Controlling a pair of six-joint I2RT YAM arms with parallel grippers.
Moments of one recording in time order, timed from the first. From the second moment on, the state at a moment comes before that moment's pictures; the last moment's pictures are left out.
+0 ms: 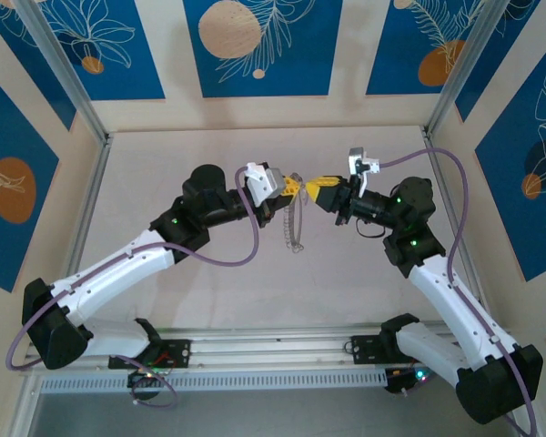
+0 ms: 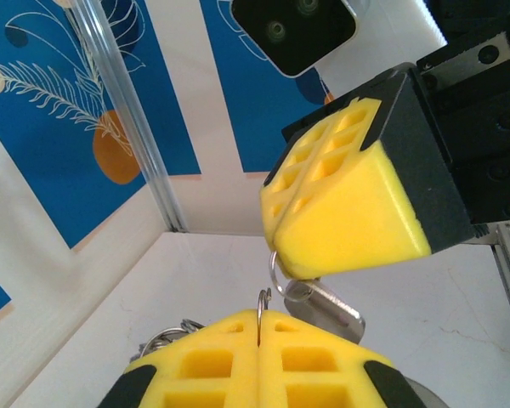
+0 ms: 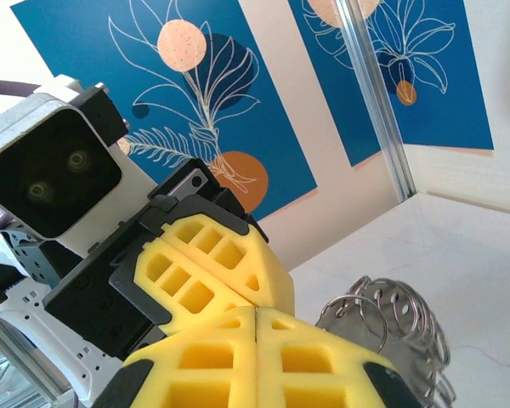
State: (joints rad) left arm -0.84 1.27 1.14 0.08 0.37 0.24; right arm 0.35 0.93 0.82 0.27 -0.85 0.54
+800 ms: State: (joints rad) left arm -0.85 1.27 1.14 0.08 0.33 0.24; right arm 0.36 0.95 0.83 0.27 -0.81 0.50
